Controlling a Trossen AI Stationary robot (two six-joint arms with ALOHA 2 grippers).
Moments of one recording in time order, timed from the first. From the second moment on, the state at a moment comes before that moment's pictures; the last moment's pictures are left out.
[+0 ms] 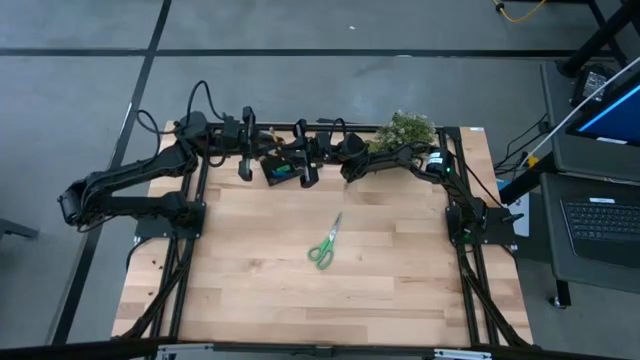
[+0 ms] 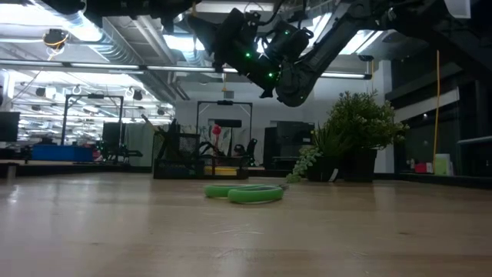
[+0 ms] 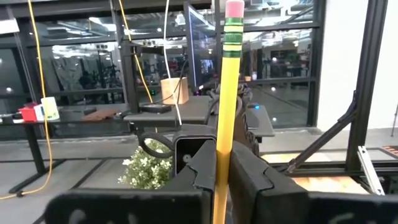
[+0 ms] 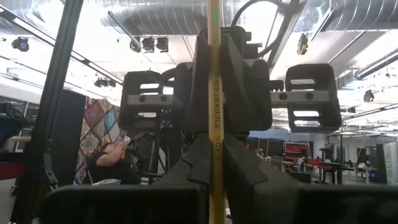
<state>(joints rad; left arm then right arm) 0.56 0.92 0.69 0.39 0.49 -0.01 -0.31 2.28 1.47 1.47 -0.48 0.21</state>
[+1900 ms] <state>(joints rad) 0.72 0.82 0.44 0.49 0.26 0.09 -0.43 2.04 1.47 0.59 -0.69 0.00</state>
